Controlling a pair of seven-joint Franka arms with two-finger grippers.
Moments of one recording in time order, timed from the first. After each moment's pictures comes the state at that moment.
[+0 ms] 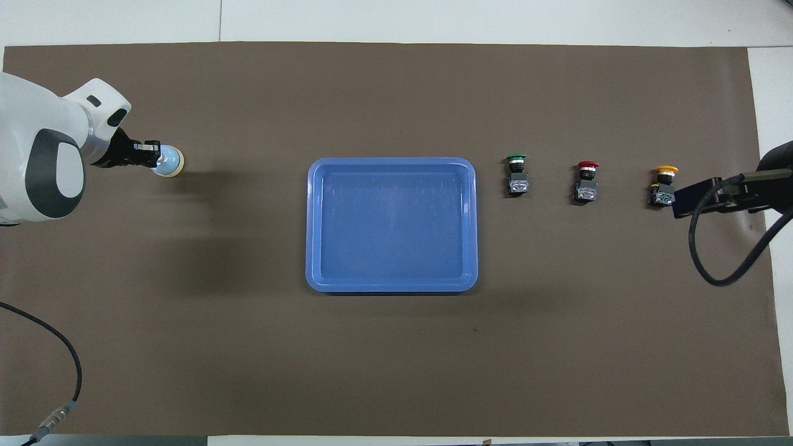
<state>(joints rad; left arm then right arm) 0.08 0.40 -0.08 -1.75 0.00 2.21 -0.01 -0.06 -0.04 0.08 -1.62 -0.02 1.52 -0.02</state>
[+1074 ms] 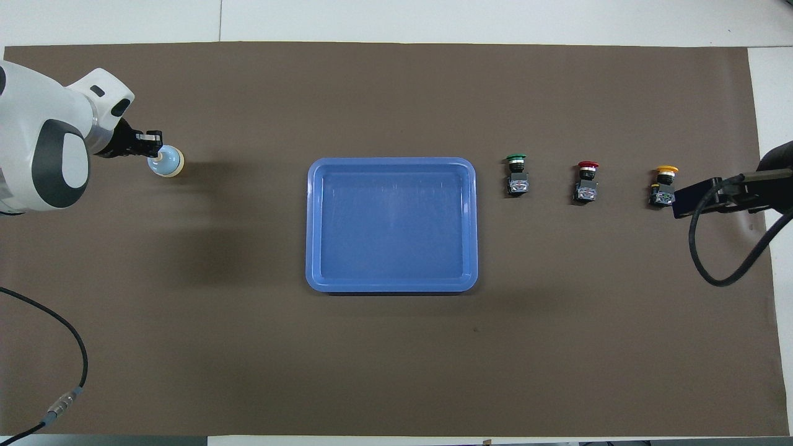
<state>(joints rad) 0.07 0.44 -0.07 -1.69 0.02 2.23 -0.02 -0.06 -0.04 0.08 -1.62 -0.02 1.52 -0.02</state>
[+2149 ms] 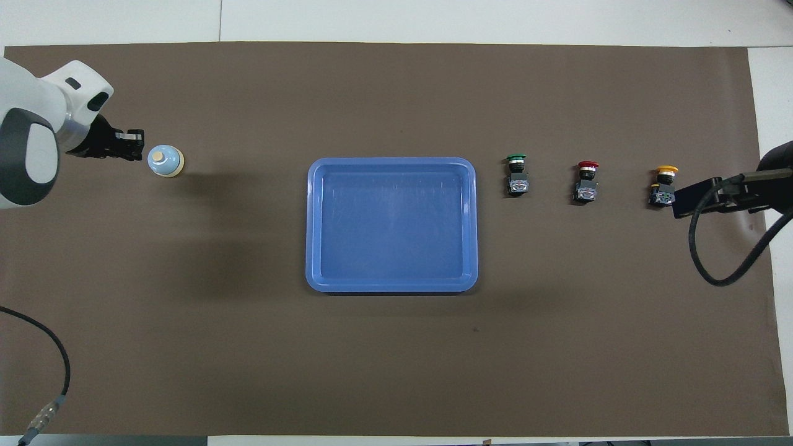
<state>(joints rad) 0.07 0.33 -0.07 -1.66 0.03 2.01 -0.03 -0.06 -0.04 0.08 -1.62 -0.02 1.52 -0.02</state>
